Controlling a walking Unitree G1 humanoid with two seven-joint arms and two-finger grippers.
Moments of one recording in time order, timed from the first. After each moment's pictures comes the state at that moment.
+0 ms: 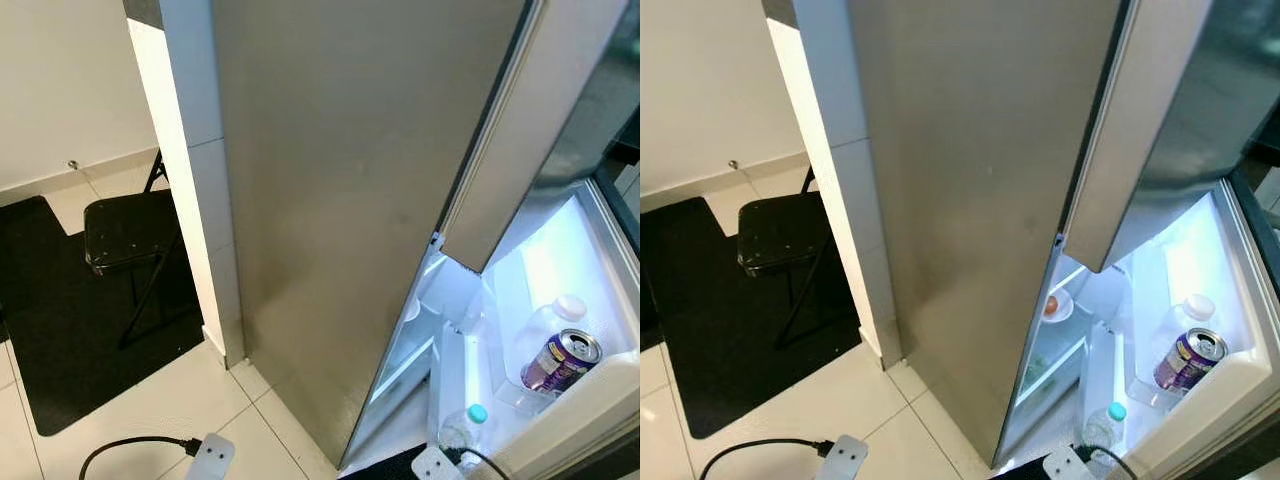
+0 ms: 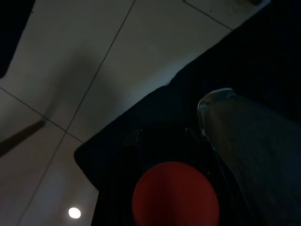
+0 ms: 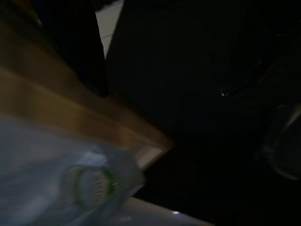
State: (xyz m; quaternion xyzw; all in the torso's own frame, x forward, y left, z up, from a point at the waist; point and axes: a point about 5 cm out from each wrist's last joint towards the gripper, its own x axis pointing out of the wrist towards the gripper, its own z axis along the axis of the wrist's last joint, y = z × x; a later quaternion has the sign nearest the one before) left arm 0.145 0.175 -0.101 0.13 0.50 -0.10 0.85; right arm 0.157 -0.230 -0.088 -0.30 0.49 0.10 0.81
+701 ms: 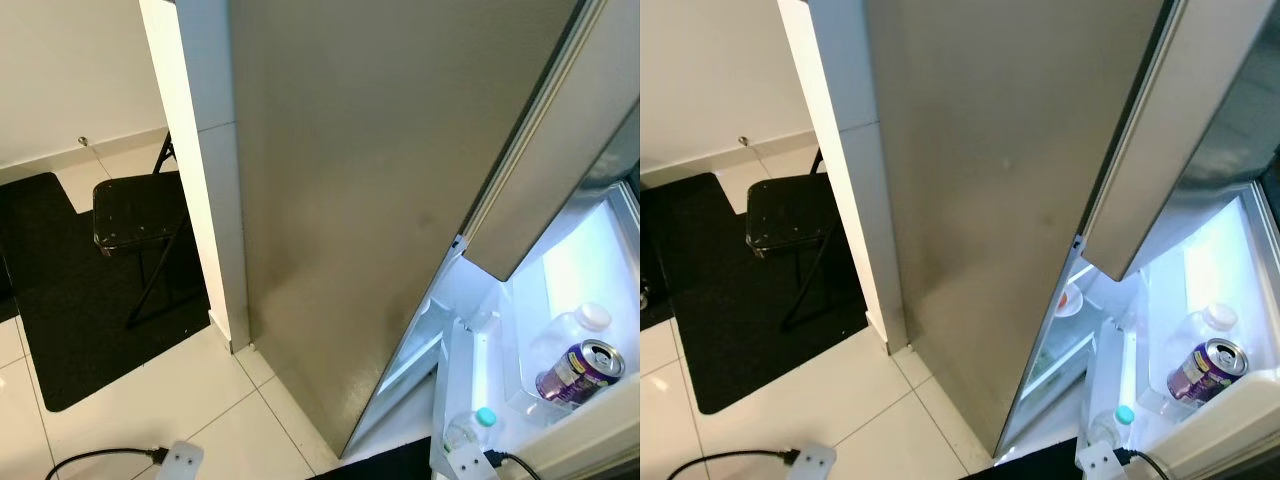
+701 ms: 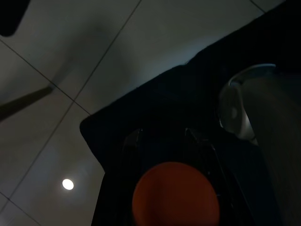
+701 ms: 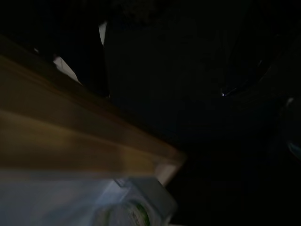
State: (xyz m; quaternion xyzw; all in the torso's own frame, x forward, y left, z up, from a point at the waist) left arm 0.142 0.207 -0.097 0.13 0.50 -0.05 0.85; right arm 0.149 -0.251 -0.085 -0.23 0.50 0.00 0.83
